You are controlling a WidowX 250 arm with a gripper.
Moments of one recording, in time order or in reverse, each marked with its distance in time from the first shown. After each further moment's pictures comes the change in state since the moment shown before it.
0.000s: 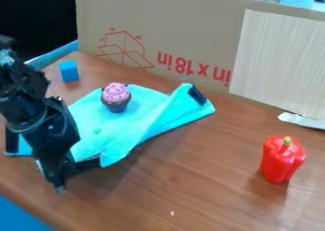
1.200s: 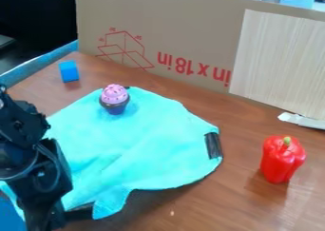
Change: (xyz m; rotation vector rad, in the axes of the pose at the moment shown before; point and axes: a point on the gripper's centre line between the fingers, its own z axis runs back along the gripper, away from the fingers) arm -0.018 -0.059 0.007 -0.076 0.085 -0.004
